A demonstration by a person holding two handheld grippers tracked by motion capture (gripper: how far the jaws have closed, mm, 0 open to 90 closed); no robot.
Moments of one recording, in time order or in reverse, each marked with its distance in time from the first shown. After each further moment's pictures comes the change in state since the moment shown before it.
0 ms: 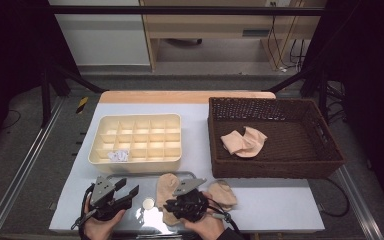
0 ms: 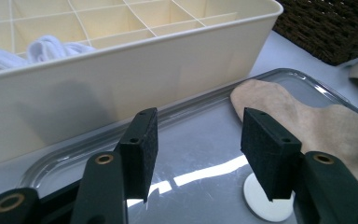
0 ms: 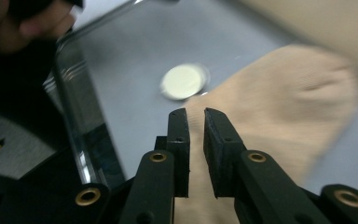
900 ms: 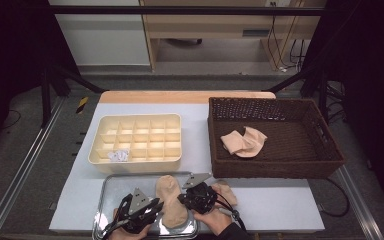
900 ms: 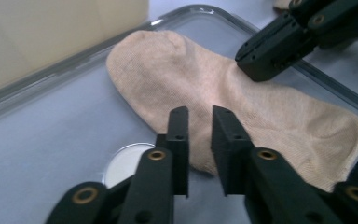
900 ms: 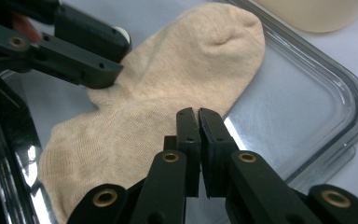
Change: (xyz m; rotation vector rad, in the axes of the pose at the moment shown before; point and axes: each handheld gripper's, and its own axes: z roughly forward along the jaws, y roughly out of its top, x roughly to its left) left arm -0.066 -0.014 0.032 0.185 -0.148 0.141; right arm -0.029 -0.015 0.006 0.096 -0.092 0.012
